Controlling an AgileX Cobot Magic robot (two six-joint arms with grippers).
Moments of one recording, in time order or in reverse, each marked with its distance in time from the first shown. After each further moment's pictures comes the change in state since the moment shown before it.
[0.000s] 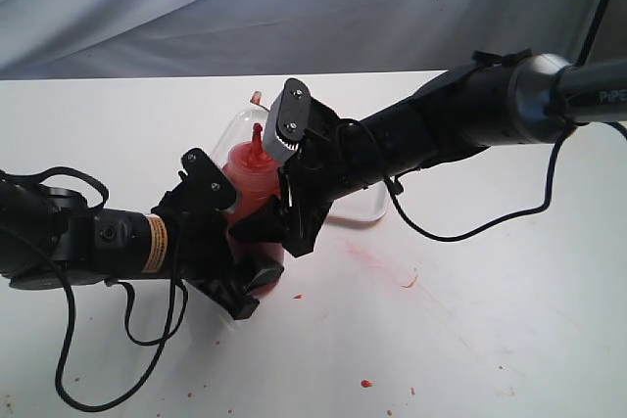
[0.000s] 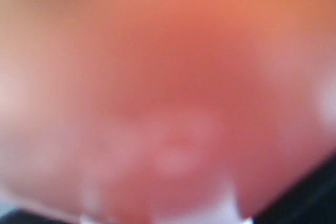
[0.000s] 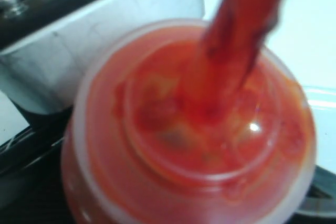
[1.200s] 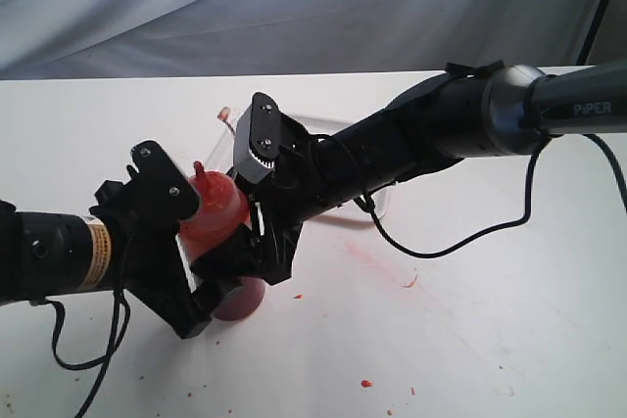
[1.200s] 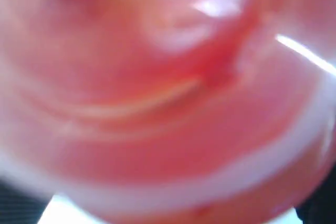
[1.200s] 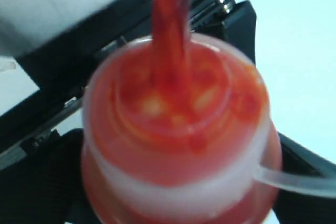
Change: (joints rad) left arm -0.029 -0.305 0.136 0.100 0.274 -0.083; right arm 0.051 0.006 -0.002 0.040 0.112 -0.028
